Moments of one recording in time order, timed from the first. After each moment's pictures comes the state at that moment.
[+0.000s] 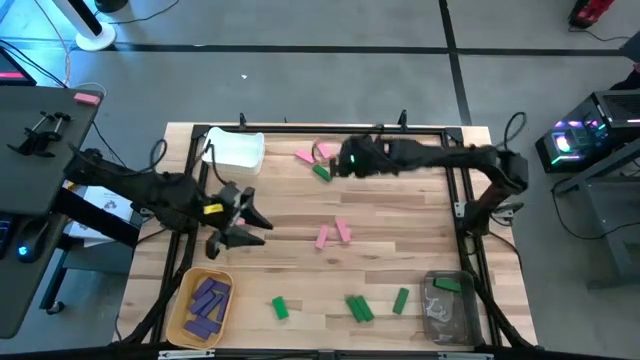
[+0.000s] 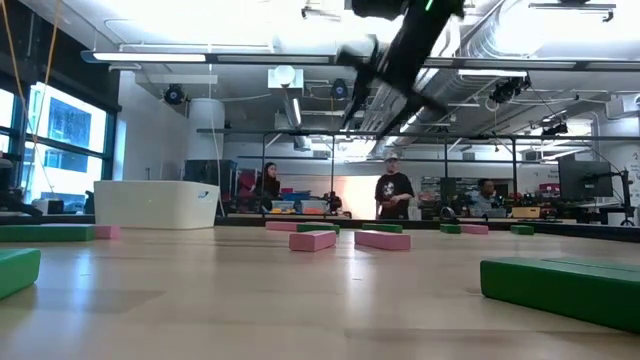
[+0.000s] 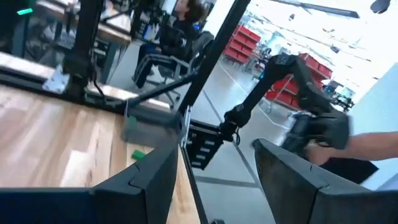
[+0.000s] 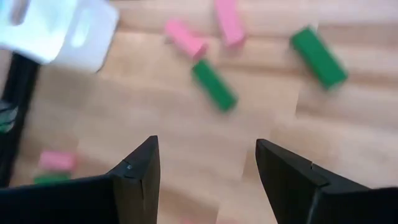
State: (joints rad) left arm -0.34 0.90 0.86 -0.03 0.00 -0.46; right arm -0.22 1.67 1.36 -0.69 0.23 1.10
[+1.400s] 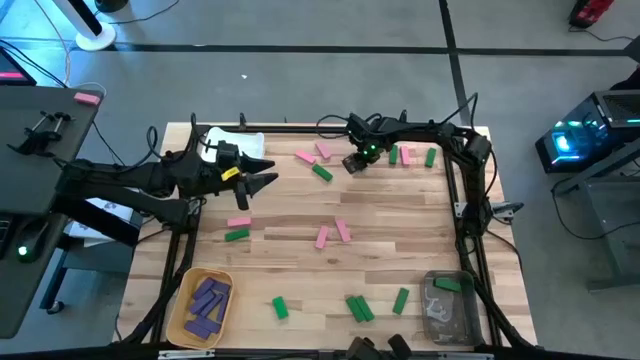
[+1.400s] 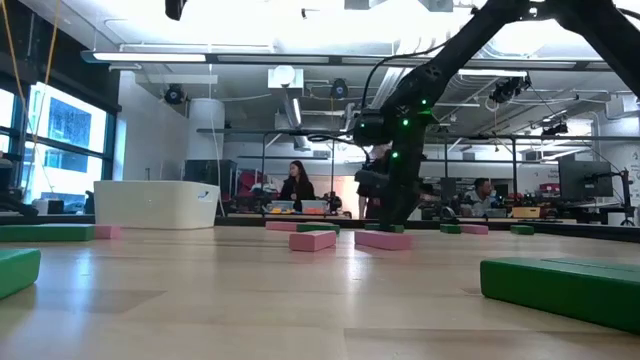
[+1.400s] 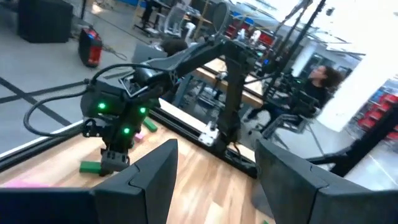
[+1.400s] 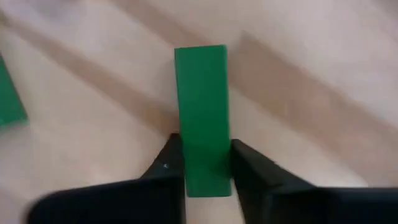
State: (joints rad) left arm -0.08 0.87 0.86 -0.08 -0.37 -0.44; right arm -0.60 2.01 1.36 -0.72 -0.02 0.36
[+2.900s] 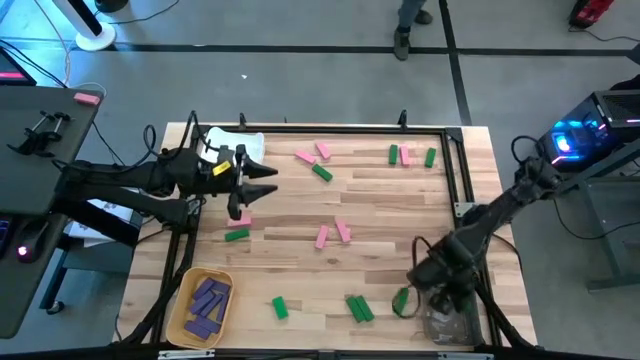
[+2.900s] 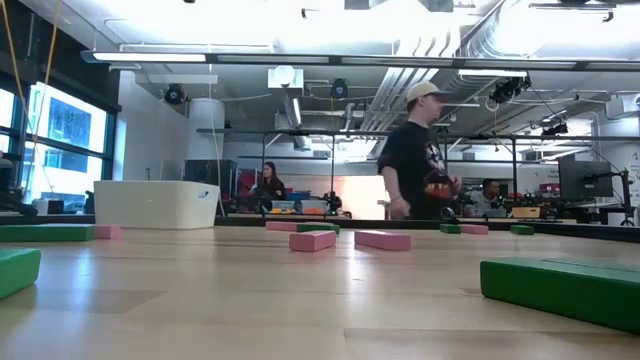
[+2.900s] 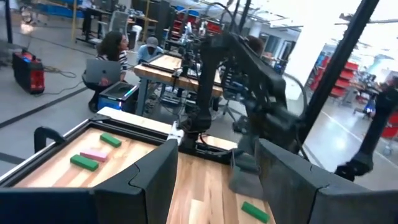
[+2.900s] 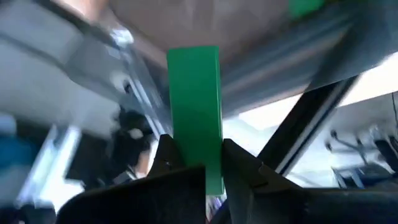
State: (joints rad) left arm -0.06 0.87 0.86 -0.02 -0.13 -0.26; right arm 0.68 1.41 1.01 -1.16 -0.77 1.42
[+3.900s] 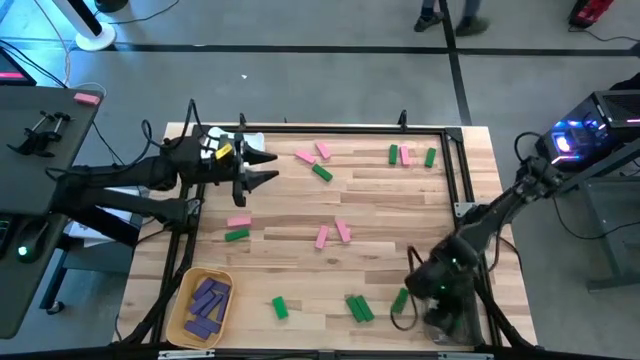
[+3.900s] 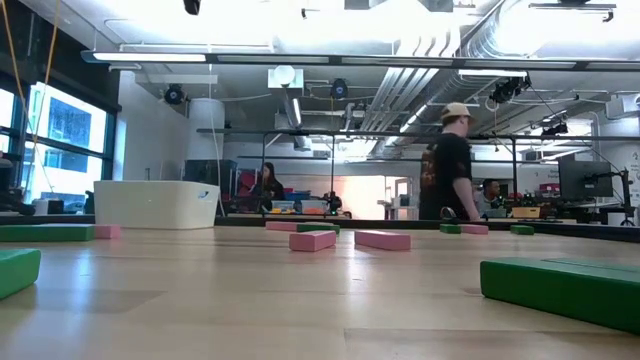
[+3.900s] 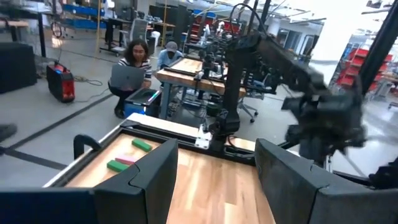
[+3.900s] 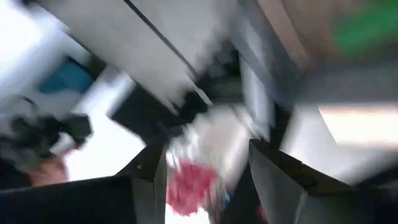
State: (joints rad) left arm 0.09 0.86 0.86 -0.03 -0.06 -0.17; right arm 0.68 1.40 1.08 -0.79 -0.85 1.46
